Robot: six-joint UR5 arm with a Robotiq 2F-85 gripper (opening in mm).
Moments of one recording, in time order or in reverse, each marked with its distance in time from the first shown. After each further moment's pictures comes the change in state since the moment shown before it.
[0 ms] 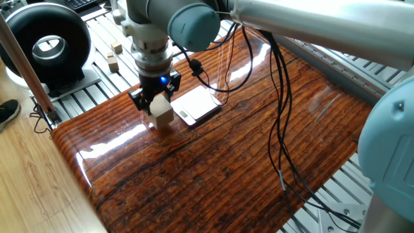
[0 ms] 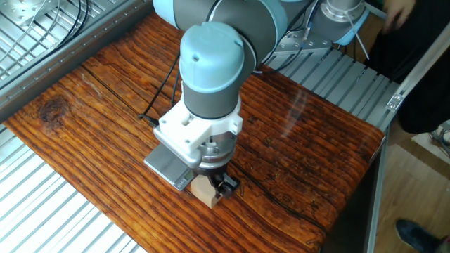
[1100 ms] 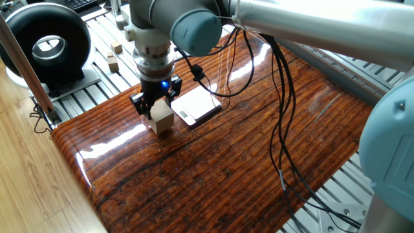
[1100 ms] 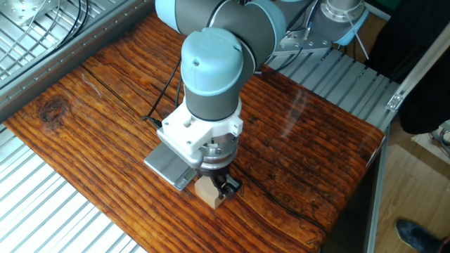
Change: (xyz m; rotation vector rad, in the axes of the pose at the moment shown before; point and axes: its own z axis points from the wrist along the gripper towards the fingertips) arm 0.005 0.010 0.008 -0.032 -0.003 0.056
